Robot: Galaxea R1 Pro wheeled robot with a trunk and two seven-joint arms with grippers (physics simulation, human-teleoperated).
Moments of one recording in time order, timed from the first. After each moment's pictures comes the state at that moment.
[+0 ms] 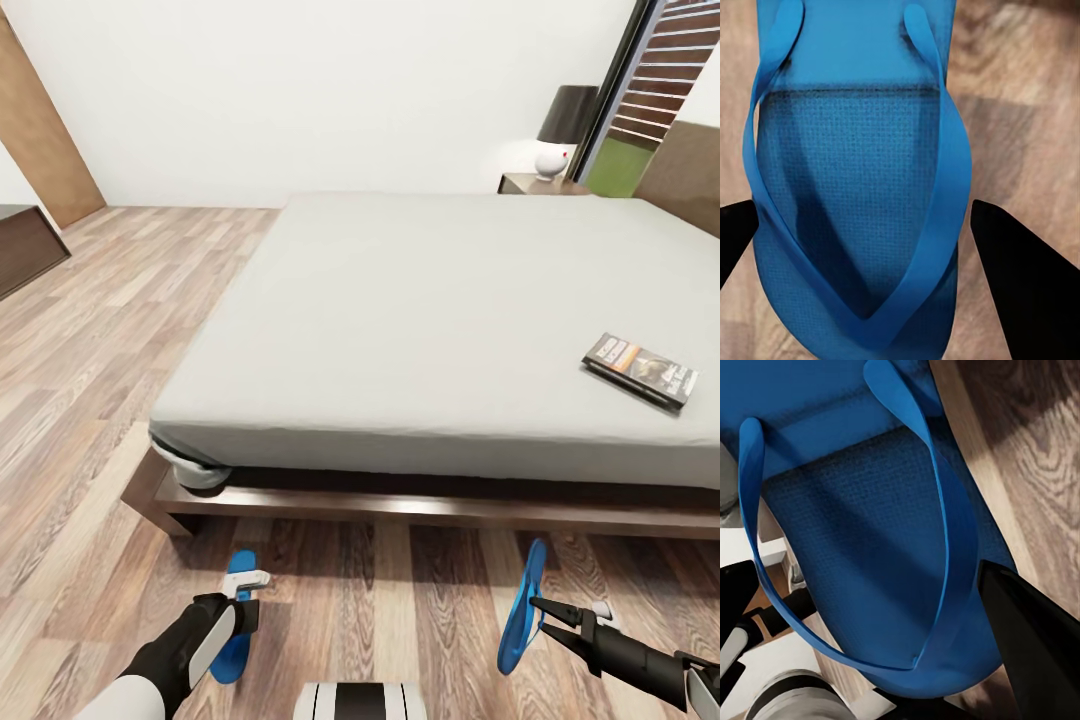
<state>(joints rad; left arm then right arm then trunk) -0.54 0.04 -0.21 -0.54 0.36 0.48 0.21 -0.50 -0.38 -0.59 -0.32 0.06 0.67 1.31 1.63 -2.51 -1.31</state>
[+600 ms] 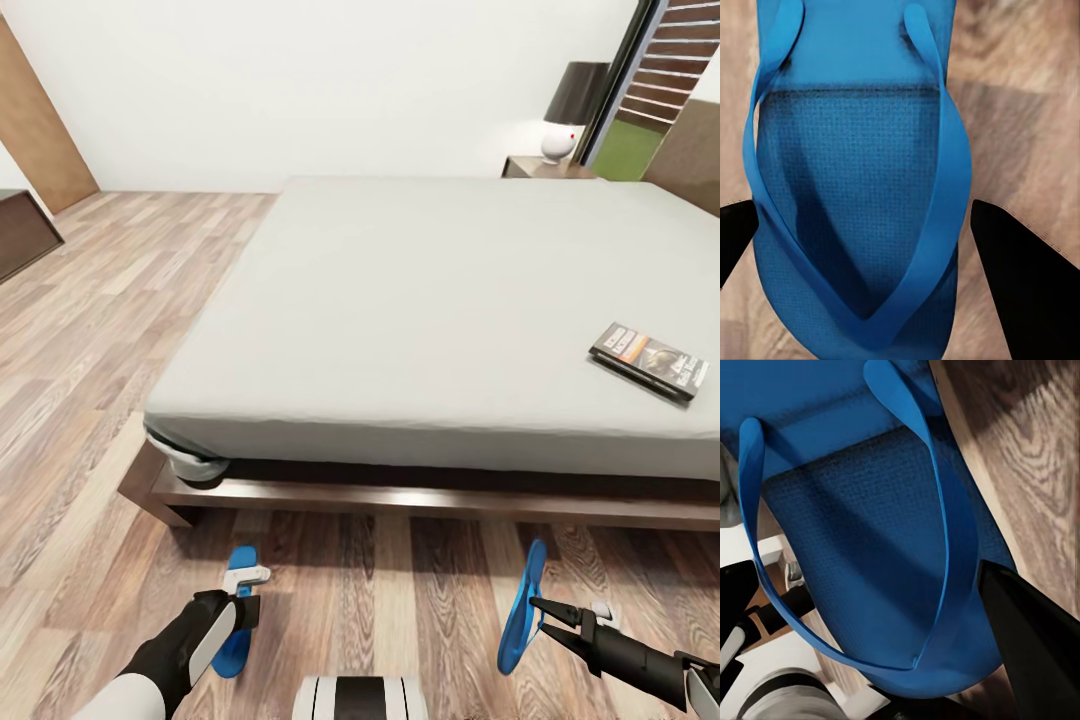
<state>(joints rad) -0.54 0.04 -0.21 -0.56 0.36 0.48 0.21 -0.50 -0.38 -0.59 -0.32 0.06 0.67 1.31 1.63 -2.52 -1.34</state>
